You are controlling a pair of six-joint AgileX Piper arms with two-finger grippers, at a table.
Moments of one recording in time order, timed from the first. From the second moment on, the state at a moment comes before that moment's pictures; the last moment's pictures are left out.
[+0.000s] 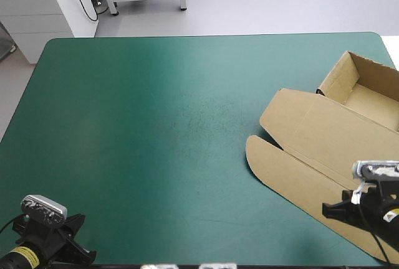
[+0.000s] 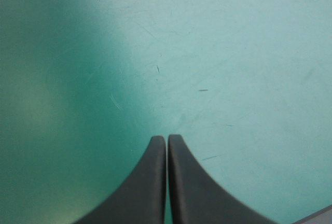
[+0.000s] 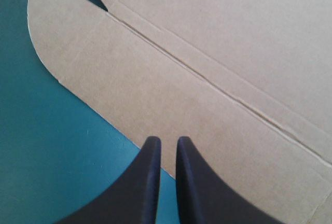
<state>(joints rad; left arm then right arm) -0.43 0.23 -0.49 0.07 1.08 0.00 -0.26 0.52 -0.73 0.27 1.18 -0.26</state>
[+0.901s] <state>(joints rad) -0.43 0.23 -0.49 0.07 1.09 -0.01 -0.26 0.25 -0.48 0.30 1.09 -0.36</state>
